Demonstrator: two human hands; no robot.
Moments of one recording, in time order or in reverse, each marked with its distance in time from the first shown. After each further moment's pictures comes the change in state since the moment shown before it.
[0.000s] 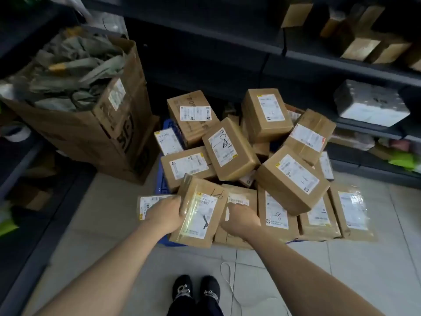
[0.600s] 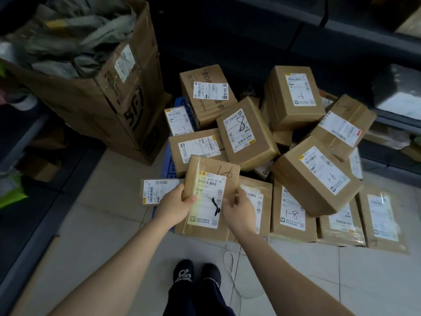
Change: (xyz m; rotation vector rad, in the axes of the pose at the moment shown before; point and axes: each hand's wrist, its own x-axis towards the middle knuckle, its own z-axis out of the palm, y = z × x) left_hand 0.010 0.007 0.030 -0.693 0.059 -0.221; right_hand 0.033 -0.010 0.052 0.725 0.262 0.108
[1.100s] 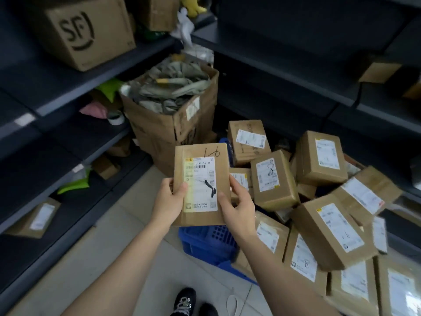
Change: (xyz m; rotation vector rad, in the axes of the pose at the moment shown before) left_hand -0.112 0.038 -0.089 -0.518 0.593 -0.069; right_hand -0.084 -0.123 -0.037 0.289 -0.132 -0.569
